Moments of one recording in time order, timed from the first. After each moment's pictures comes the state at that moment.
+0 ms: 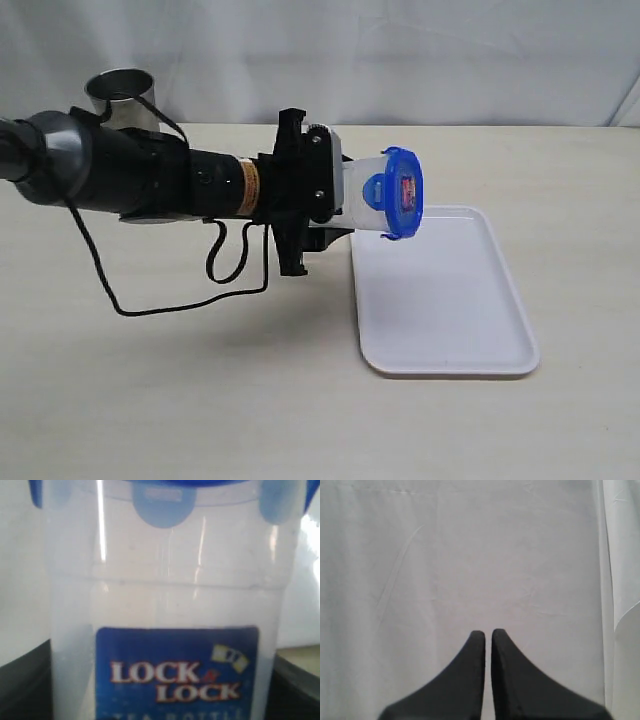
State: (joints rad) left arm -0.57 2.01 -1.15 1.07 -0.39 0.10; right arm -0.11 0.00 -0.34 1.19 0.12 -1.04
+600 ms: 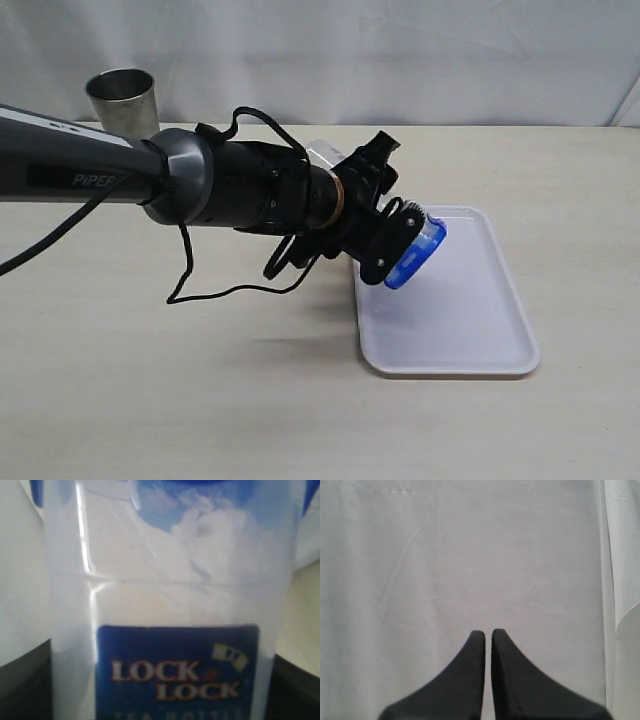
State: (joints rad) left arm -0.79 2.11 -1.38 1.11 0.16 0.60; right arm -0.11 0.00 -0.34 1.19 0.12 -1.04
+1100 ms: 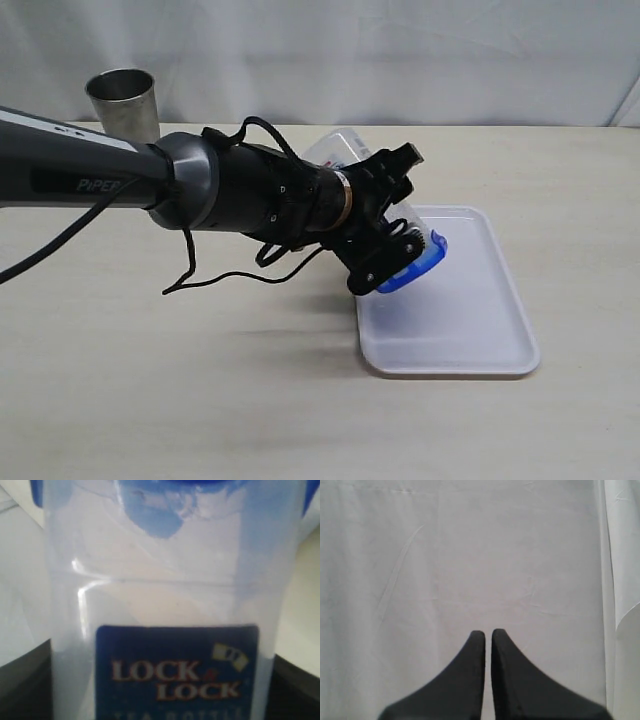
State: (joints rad) left arm -0.81 2.11 -1.38 1.39 0.15 0.61; right arm -0.11 0.00 -0.34 1.19 0.12 -1.04
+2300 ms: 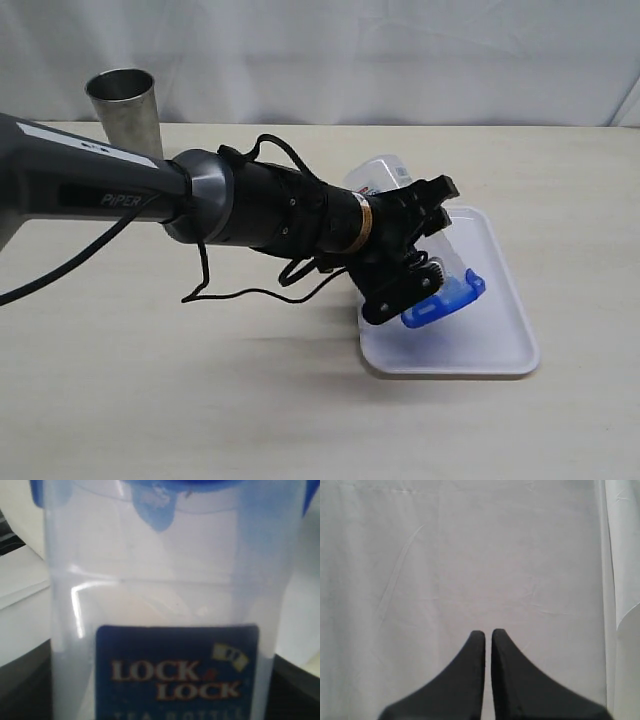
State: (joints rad) left arm -0.83 2.15 -1.38 1.26 -0.06 0.78; right arm -0.11 0.00 -0.34 1.19 0.13 -1.04
